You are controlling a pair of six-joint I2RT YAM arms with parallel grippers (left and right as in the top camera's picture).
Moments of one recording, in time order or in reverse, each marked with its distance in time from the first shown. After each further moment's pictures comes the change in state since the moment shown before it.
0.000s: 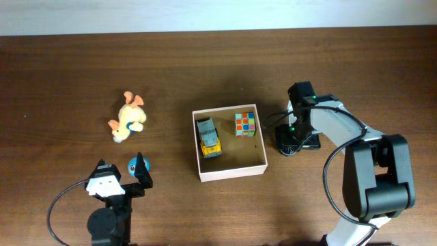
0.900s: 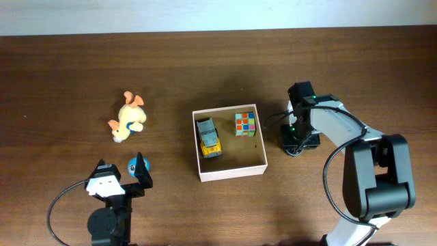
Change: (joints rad) left arm 0.000 0.000 0.000 0.000 0.000 0.000; right arm 0.000 0.000 0.000 0.000 0.019 -0.014
